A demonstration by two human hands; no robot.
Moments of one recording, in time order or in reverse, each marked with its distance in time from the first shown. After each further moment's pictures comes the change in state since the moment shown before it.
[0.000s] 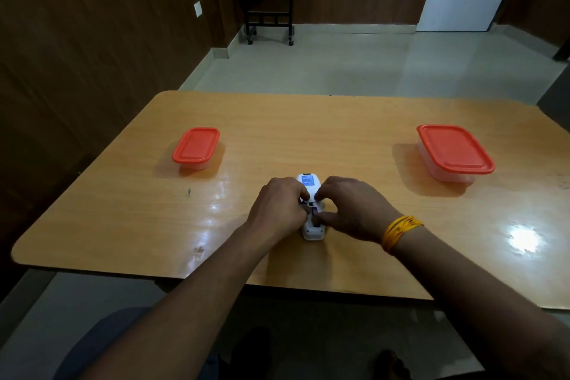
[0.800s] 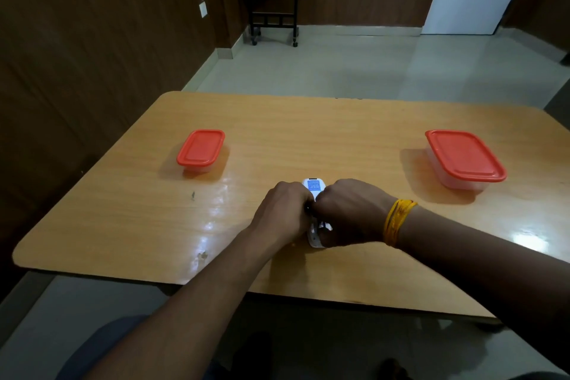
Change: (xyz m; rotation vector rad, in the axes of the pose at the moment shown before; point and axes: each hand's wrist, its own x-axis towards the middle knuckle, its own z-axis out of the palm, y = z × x) left_hand 0.002 -0.001 -0.010 0.037 -0.076 0.033; right_hand 0.018 -0.018 -0.023 -0.335 -0.121 -0.420
